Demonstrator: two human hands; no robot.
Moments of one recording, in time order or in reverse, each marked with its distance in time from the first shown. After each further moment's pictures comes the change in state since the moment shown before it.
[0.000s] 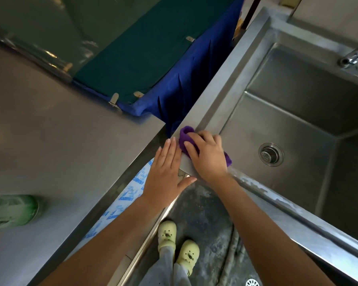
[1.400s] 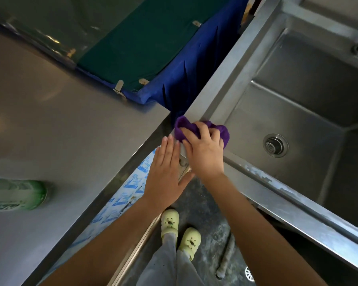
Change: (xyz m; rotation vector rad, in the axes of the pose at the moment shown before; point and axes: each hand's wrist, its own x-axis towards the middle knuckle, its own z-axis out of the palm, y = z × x) left_hand -0.029 0.002 -0.001 -0.058 -0.003 -0.088; right_hand -0.017 -0.016 0.020 -0.233 0.131 -0.008
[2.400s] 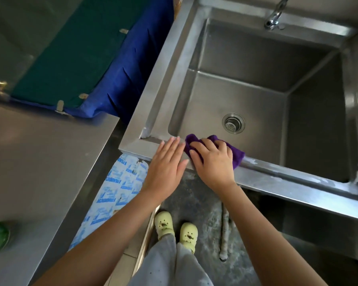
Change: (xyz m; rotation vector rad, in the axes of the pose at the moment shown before) left_hand 0.018 0.075 0.006 -0.079 -0.030 0.386; right_hand -0.082 0.089 -0.040 -0.063 0.073 0.243
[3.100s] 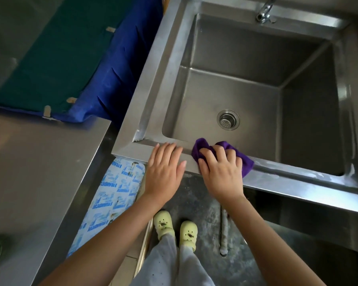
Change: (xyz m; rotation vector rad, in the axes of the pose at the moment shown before) left_hand 0.000 0.006 0.010 0.056 0.078 -0.035; right_hand -0.025 0.019 -0.002 -0.189 0.057 0.073
